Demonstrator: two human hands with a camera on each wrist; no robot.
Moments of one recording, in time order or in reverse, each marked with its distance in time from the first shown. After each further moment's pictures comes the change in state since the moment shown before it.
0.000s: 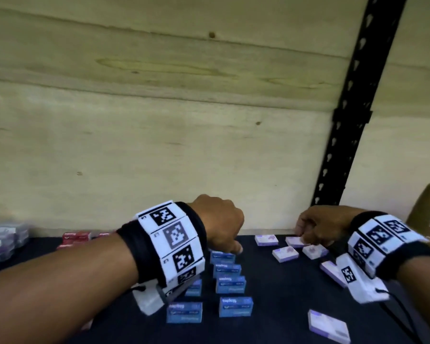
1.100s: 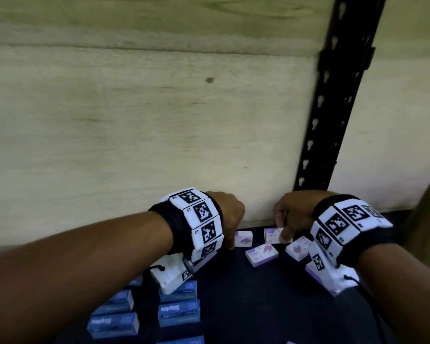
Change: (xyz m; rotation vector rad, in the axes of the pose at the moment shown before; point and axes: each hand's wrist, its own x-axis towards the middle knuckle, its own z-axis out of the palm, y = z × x) left_hand 0.173 0.032 0.030 -0.108 -0.198 0.071; right_hand 0.075 0.031 0.003 -0.233 -0.065 -0.031
